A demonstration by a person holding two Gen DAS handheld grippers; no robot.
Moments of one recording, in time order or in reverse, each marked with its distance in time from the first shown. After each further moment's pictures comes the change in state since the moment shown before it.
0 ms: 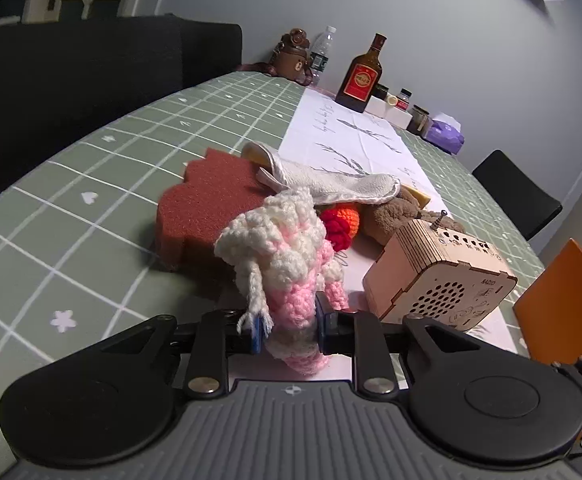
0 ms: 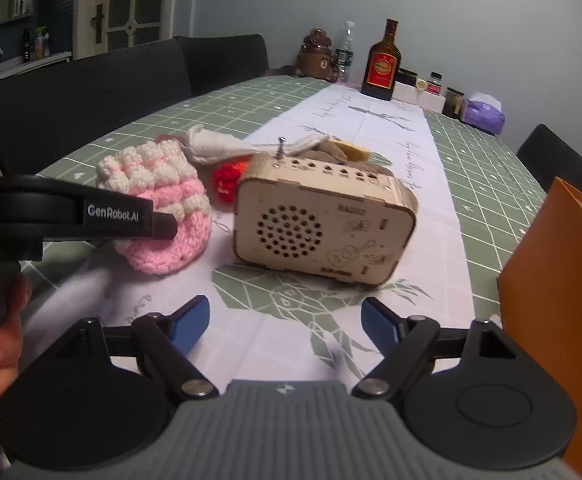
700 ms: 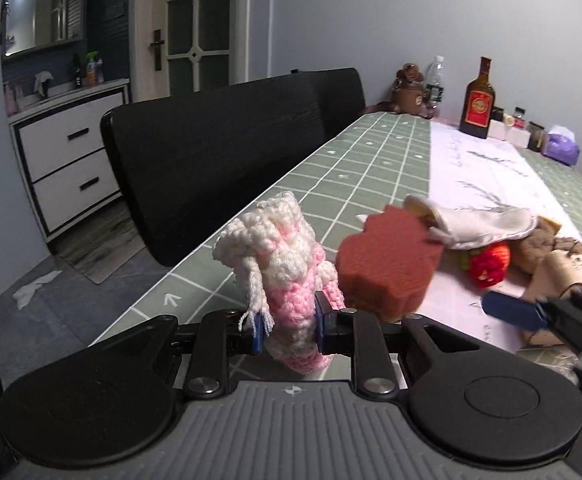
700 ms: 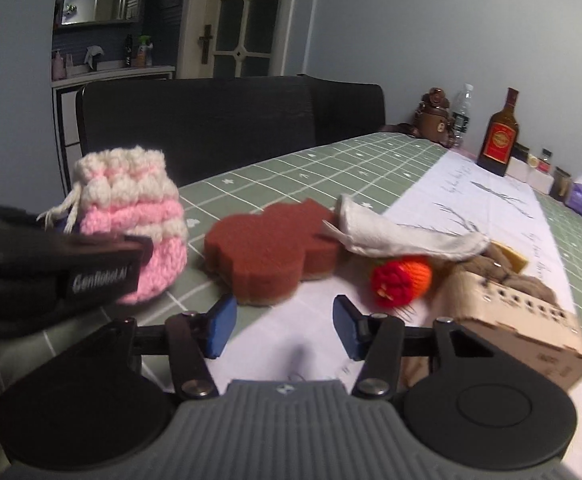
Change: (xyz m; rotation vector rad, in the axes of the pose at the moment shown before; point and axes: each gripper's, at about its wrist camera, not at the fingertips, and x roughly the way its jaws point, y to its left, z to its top) left arm -0.033 0.026 0.013 0.044 -0.095 0.431; right arm 0.043 0.078 0.043 -0.167 -0.137 0.254
